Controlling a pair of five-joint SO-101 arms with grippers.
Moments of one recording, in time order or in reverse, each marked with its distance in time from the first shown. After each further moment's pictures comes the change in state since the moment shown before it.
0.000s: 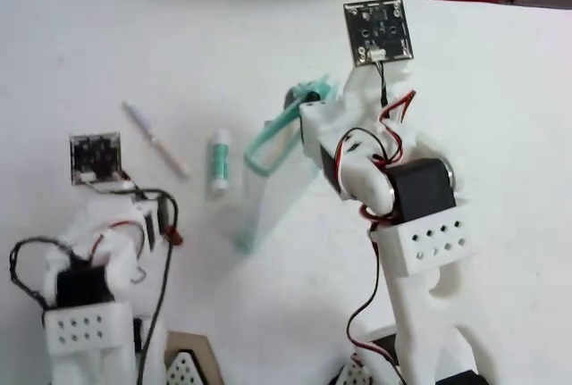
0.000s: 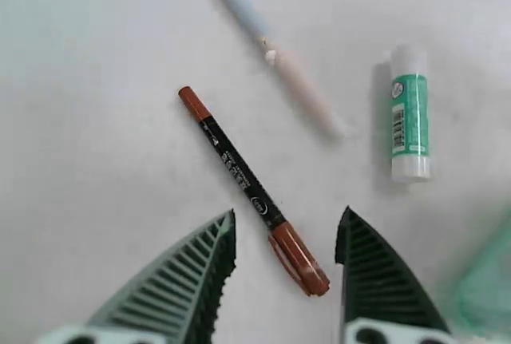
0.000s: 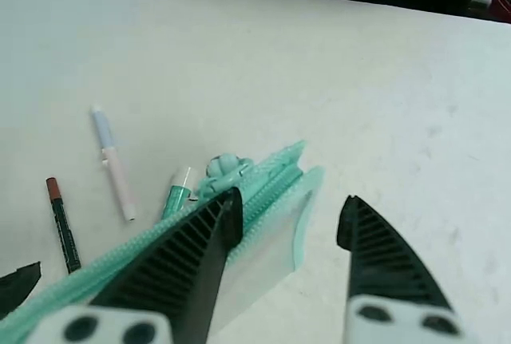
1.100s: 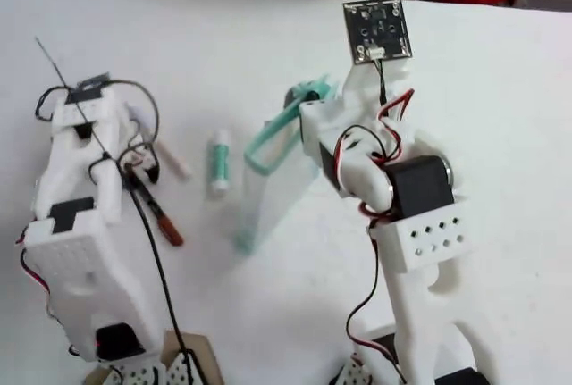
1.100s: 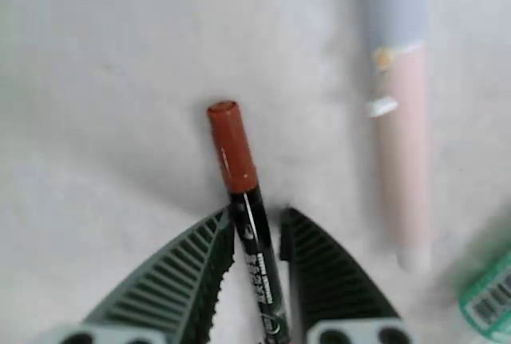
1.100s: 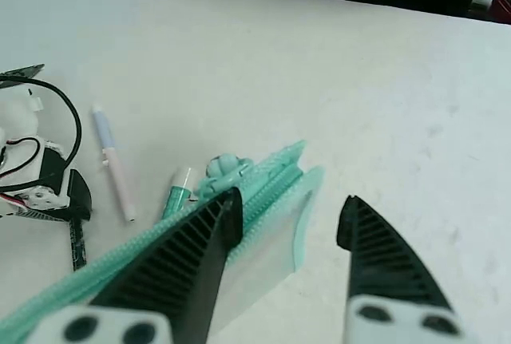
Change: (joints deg) left arm -5.9 104.9 -73.5 14.0 13.4; right arm 0.0 0.0 0.0 -0.2 0.0
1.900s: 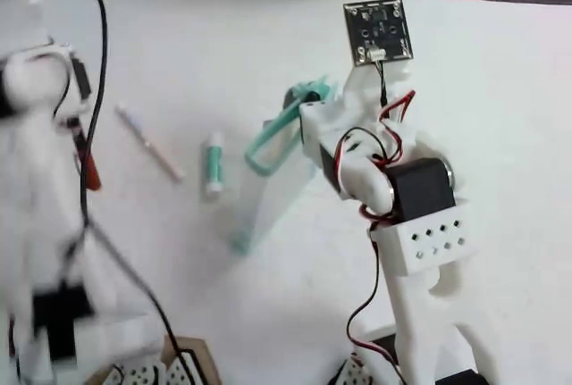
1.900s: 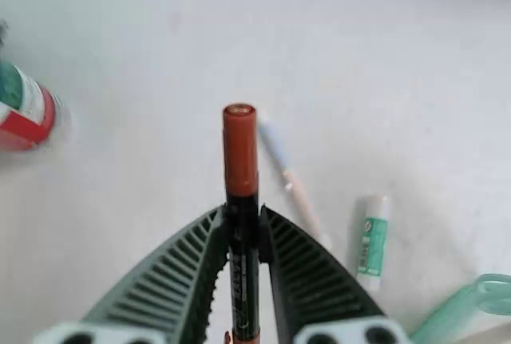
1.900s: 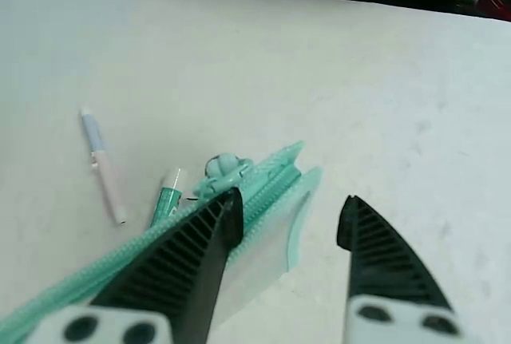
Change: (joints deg) left arm 0.4 -45.0 -28.2 24.9 -11.2; right arm 0.1 0.0 0.0 -0.1 0.0
